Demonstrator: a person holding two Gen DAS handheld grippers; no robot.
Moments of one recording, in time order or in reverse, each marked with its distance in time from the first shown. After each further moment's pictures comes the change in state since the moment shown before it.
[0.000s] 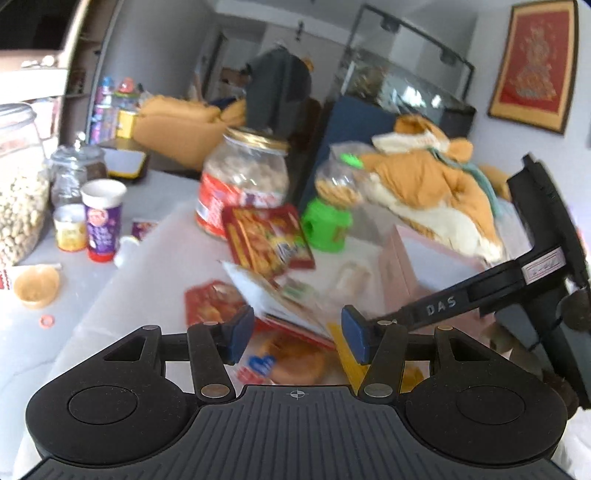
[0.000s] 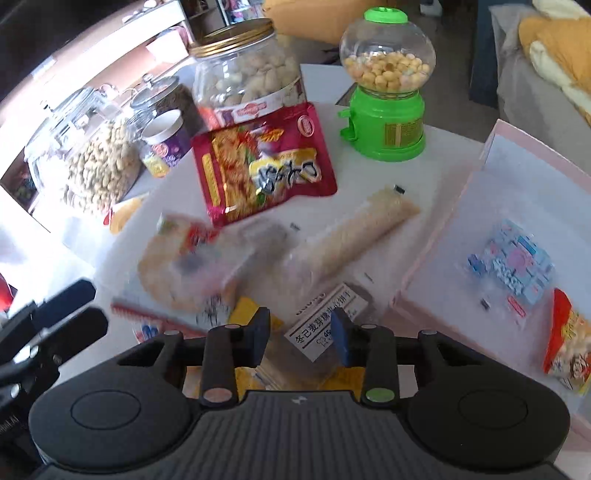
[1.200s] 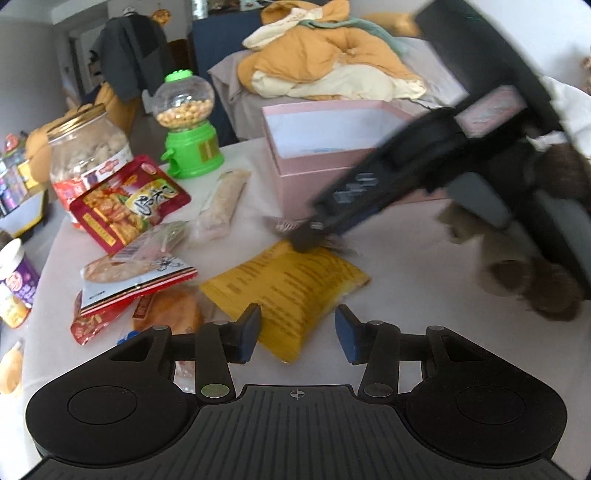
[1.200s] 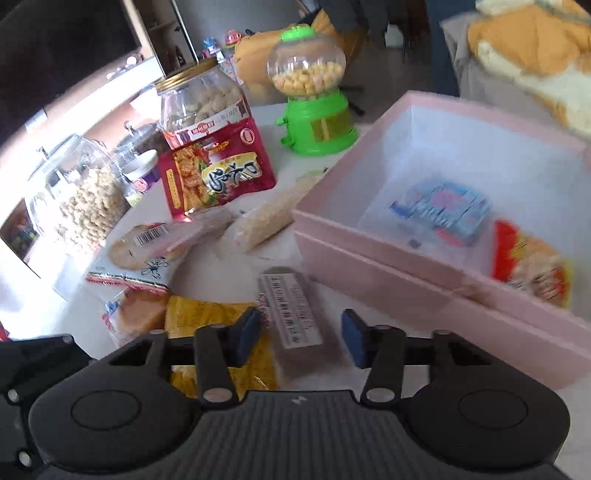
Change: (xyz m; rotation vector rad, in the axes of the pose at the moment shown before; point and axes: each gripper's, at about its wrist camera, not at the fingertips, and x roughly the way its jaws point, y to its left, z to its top) left arm 0.040 -0.095 -0.041 0.509 0.284 -0.093; right arm -0.014 -0.053 -0.056 0.182 -0.156 0.056
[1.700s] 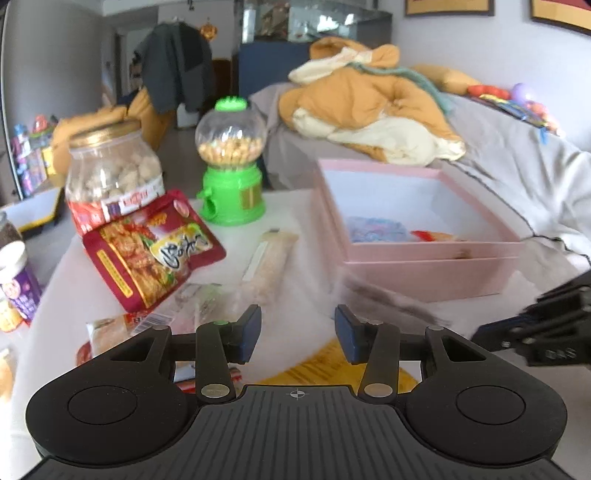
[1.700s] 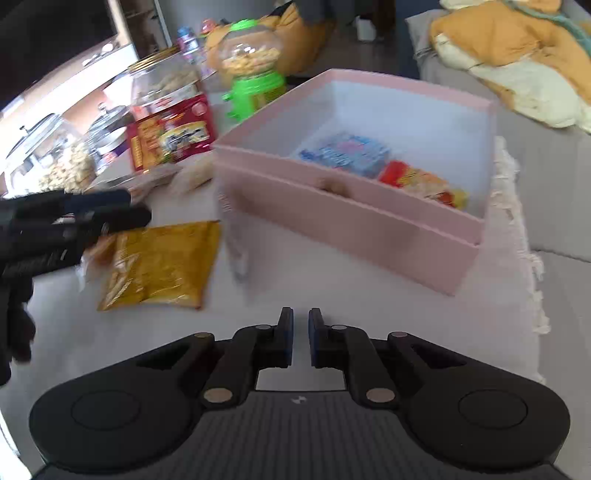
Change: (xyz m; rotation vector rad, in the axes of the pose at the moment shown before) left arm 0.038 0.043 0.045 -0.164 -0.112 0.024; right arm -0.054 -0.039 -0.055 -0.048 -0.013 -0.182
